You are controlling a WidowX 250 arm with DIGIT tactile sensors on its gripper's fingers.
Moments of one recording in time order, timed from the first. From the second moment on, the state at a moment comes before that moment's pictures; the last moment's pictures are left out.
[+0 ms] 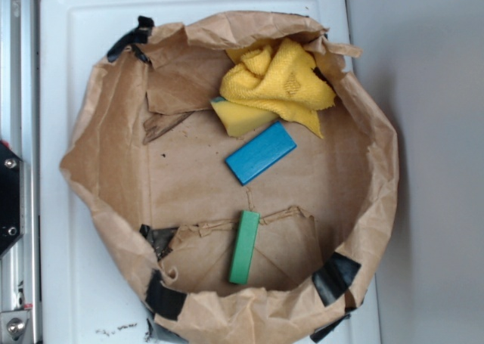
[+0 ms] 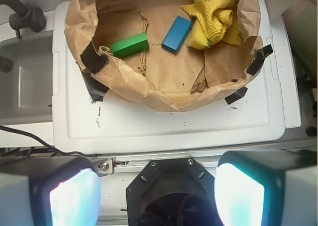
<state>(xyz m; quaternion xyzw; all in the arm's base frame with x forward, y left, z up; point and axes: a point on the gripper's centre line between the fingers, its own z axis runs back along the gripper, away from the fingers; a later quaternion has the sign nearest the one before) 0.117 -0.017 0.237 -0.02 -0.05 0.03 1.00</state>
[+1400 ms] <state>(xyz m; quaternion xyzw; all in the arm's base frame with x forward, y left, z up) 0.139 -0.027 0.220 -0.01 -0.02 0.05 1.00</state>
